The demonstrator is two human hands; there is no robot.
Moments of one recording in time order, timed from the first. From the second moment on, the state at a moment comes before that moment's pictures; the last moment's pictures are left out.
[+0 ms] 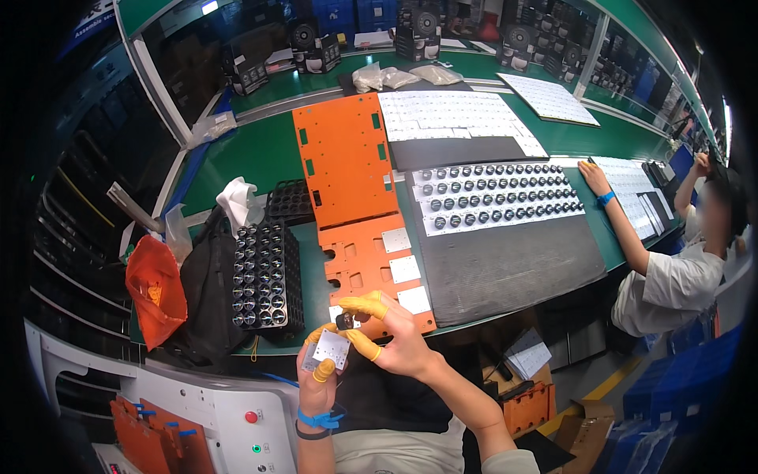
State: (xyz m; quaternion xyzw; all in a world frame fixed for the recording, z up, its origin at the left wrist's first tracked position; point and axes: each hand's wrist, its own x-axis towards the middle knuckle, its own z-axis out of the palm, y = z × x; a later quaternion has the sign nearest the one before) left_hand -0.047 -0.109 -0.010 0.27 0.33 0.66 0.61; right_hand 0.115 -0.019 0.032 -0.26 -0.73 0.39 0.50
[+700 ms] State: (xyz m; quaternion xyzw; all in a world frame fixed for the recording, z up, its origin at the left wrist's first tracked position) left_hand -0.043 -0.105 0.004 0.31 0.35 0.69 0.55; right_hand 0.116 -0.029 0.041 -0.23 -0.72 0.42 0.50
